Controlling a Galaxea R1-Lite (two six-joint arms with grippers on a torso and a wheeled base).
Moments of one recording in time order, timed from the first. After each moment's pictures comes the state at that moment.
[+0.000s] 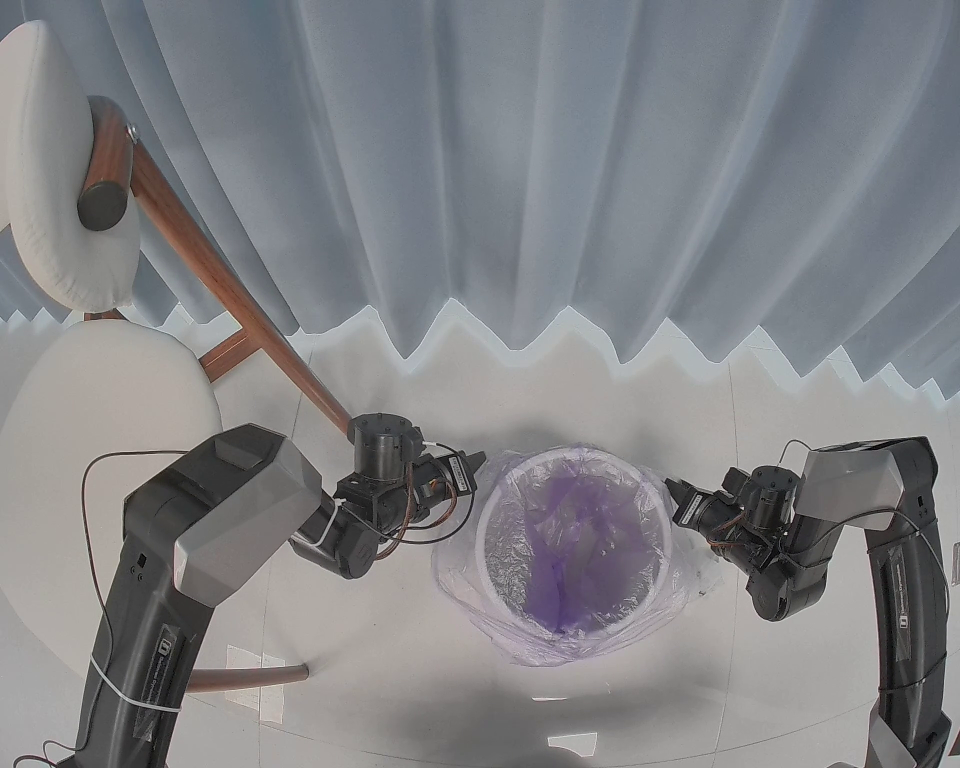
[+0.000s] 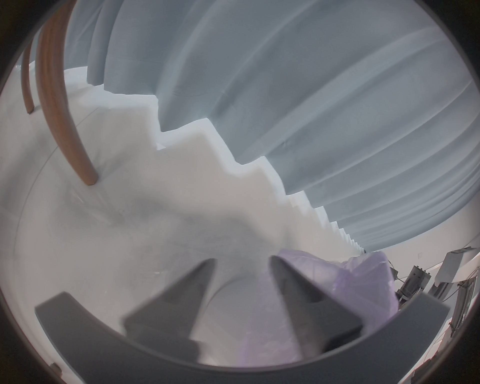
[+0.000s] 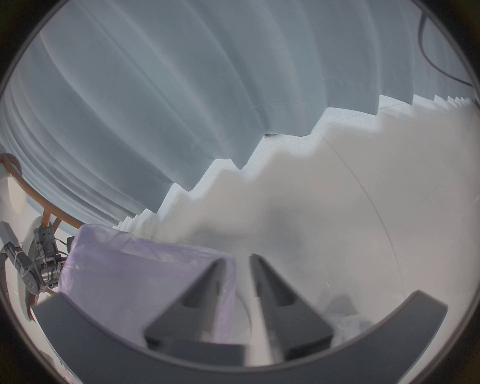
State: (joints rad) left arm -0.42 2.61 -1.46 -0.89 -0.15 -0.52; right arm 0.15 2.58 -0.85 -1.50 0.16 0.44
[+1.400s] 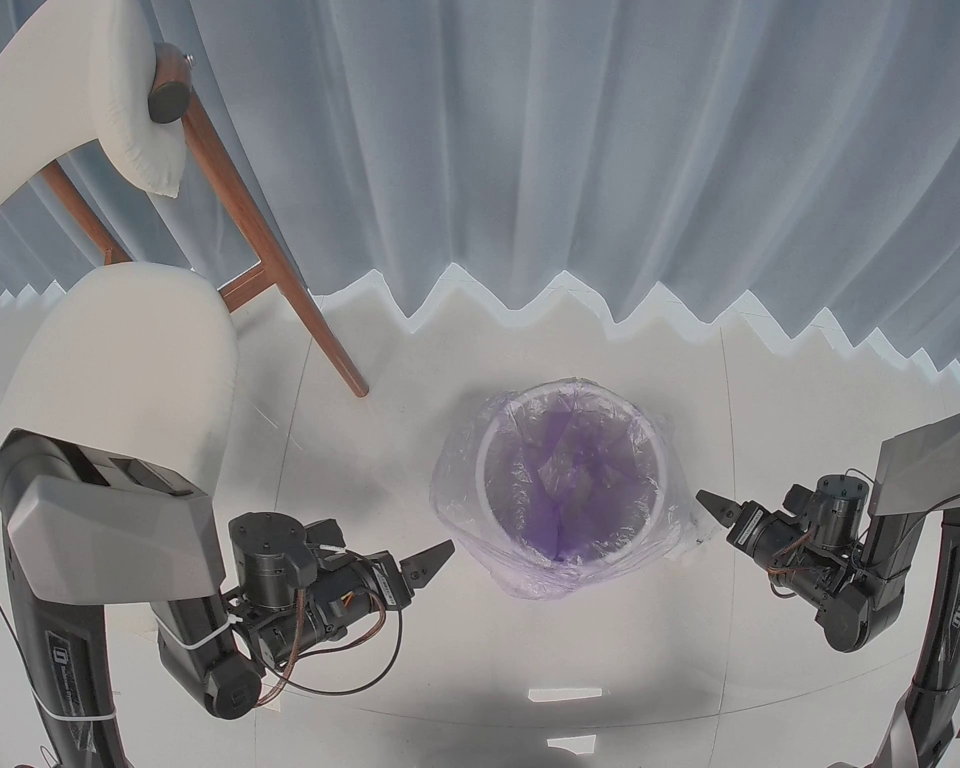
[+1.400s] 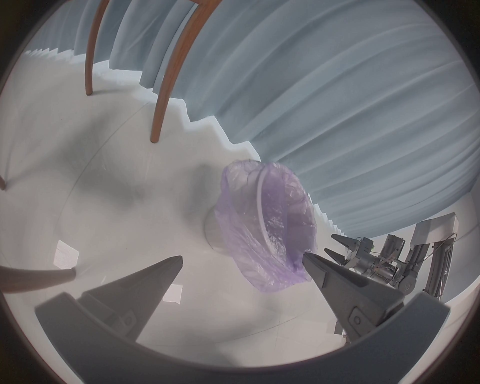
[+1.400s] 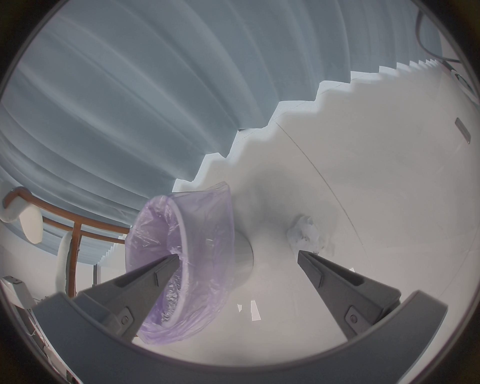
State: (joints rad) left arm -0.49 2.22 -0.39 -1.54 -0.13 -0.58; right arm 0.15 2.23 -0.33 -1.55 0.12 0.63
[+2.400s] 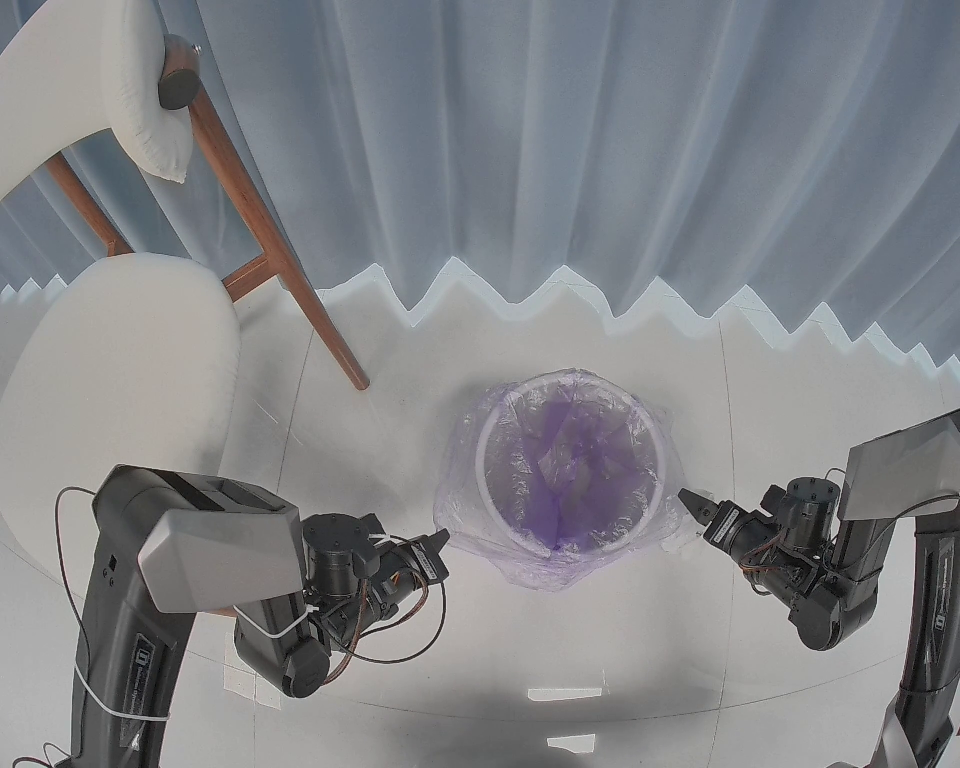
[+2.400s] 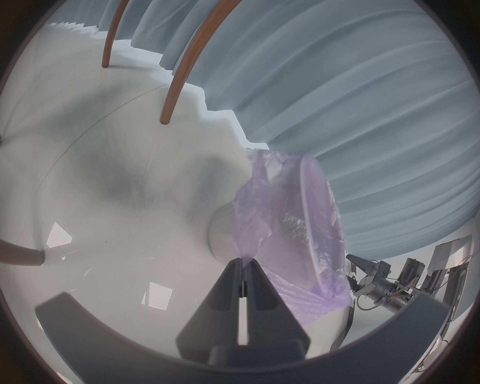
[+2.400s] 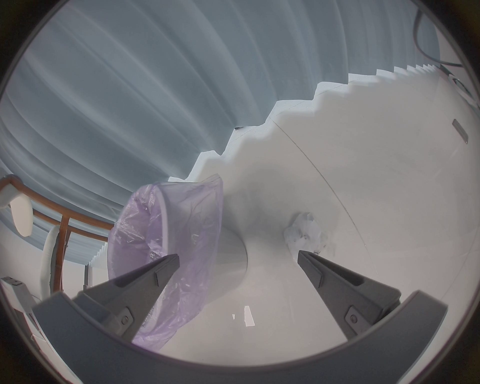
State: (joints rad) left arm -0.50 2.49 -0.70 -1.55 -0.06 -0.70; right arm 0.20 2.33 -0.44 -1.55 0.03 0.62
